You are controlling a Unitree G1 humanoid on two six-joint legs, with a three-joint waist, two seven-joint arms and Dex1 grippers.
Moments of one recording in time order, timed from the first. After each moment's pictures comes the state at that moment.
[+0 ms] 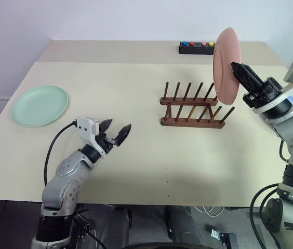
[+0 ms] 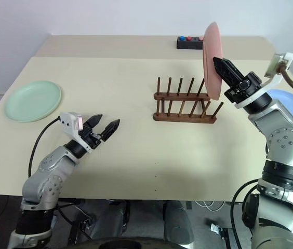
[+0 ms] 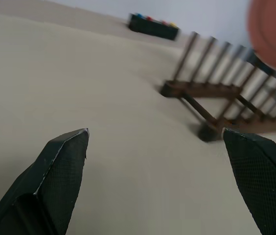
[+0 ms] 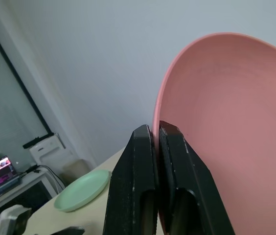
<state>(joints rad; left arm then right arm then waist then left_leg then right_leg) -0.08 0.31 0.06 -0.34 -0.55 0.43 -0.44 -0.52 -0.59 -0.46 0.03 1.08 0.68 0.68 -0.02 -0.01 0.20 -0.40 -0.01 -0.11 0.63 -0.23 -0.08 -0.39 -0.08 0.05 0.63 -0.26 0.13</state>
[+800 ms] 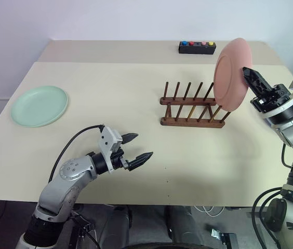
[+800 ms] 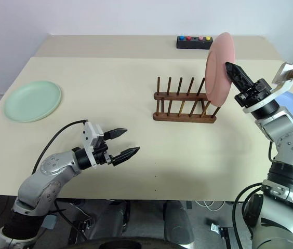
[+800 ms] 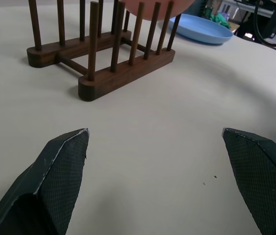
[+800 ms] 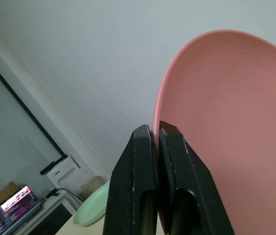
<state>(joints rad) -0.07 0.47 -0.11 -0.43 -0.49 0.45 -0.68 -0.52 -0.60 -0.55 0.15 1.16 0.78 0.72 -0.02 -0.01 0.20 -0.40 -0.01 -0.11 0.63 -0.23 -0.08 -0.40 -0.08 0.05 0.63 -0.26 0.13</state>
